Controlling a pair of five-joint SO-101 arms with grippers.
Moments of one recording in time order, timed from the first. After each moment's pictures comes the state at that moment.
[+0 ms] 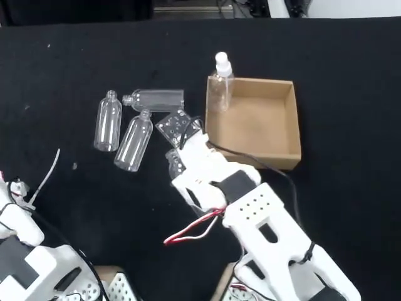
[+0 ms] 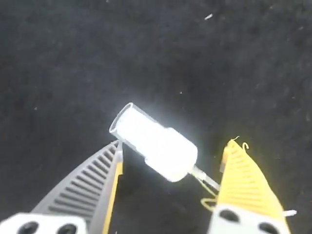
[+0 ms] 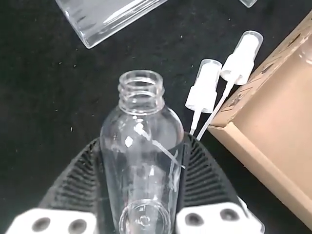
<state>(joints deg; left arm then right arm) -56.4 -9.6 43.9 57.2 53.4 -33.3 -39.9 53.3 55.4 8.0</state>
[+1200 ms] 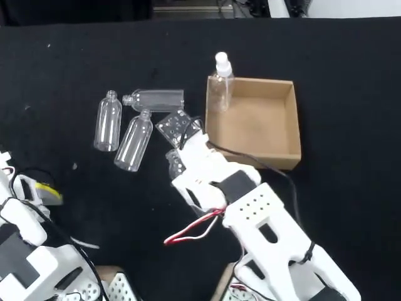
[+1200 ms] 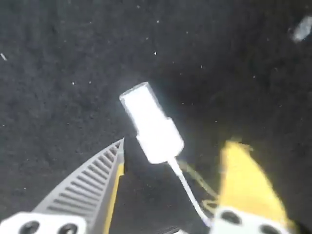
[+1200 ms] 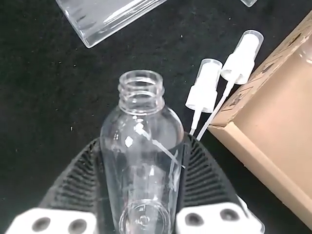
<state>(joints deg) -53.2 -9.7 35.6 71.6 -23.0 -33.3 -39.9 53.4 55.4 8.0</state>
